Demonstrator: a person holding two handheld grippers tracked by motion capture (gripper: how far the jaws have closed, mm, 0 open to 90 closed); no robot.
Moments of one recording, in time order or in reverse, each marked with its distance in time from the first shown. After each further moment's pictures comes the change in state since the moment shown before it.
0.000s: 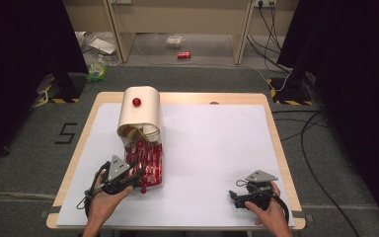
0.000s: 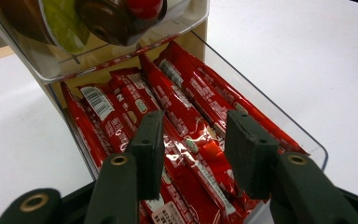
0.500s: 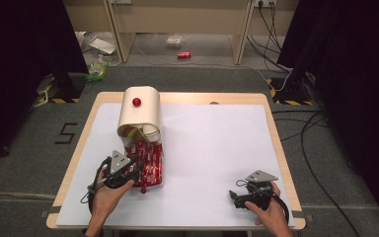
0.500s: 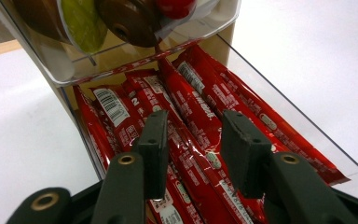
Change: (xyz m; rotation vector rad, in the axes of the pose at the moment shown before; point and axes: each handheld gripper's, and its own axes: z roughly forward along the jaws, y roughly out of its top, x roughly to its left) left arm 0.007 0.003 0.014 0.015 0.034 -0.031; right arm 0.000 0.000 0.000 0.000 0.001 0.001
